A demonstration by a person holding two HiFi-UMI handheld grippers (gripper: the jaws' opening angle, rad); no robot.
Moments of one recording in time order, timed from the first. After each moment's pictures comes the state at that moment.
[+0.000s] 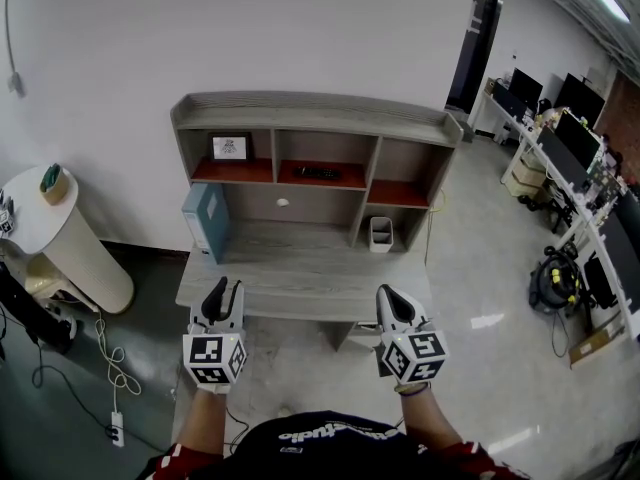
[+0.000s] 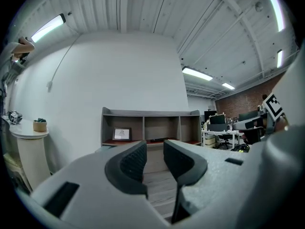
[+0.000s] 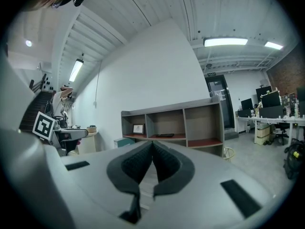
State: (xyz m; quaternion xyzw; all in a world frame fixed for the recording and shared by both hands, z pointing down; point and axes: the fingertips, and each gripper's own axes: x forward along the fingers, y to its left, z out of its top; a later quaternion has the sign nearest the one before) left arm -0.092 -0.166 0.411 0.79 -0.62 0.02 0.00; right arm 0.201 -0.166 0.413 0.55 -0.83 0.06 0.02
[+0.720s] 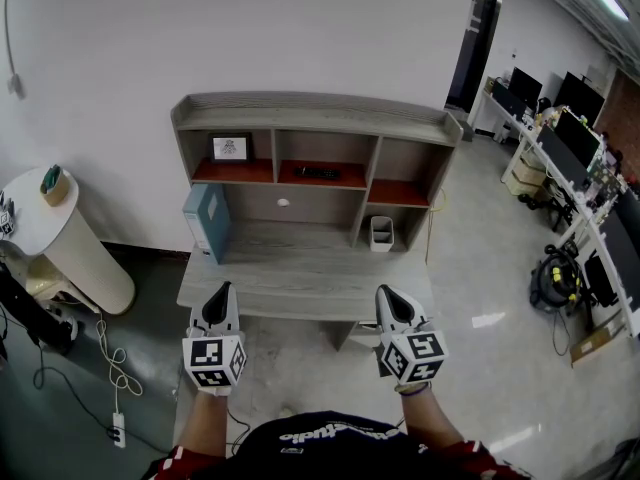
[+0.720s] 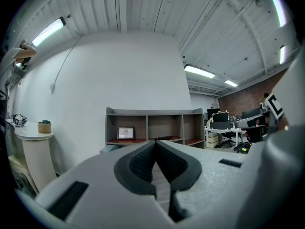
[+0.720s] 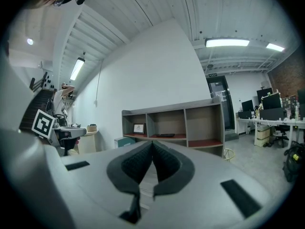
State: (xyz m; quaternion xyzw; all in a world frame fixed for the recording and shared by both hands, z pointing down) left arm -0.100 -0.160 0.414 0.77 -0.63 0.03 0.00; right arm 0.197 -0.165 0.414 0.55 -0.84 0.05 0.02
